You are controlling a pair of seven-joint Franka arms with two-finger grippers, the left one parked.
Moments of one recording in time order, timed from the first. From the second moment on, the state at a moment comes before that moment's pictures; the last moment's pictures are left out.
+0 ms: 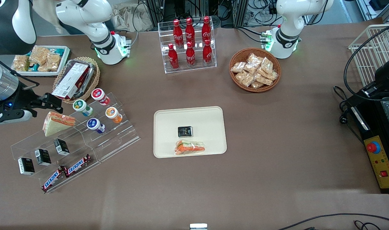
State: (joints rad) arm 0.07 -0.01 -0.06 -1.71 0.02 1.72 -0.09
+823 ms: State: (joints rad) arm 0.07 -0.04 -0.06 -1.74 0.02 1.70 -0.12
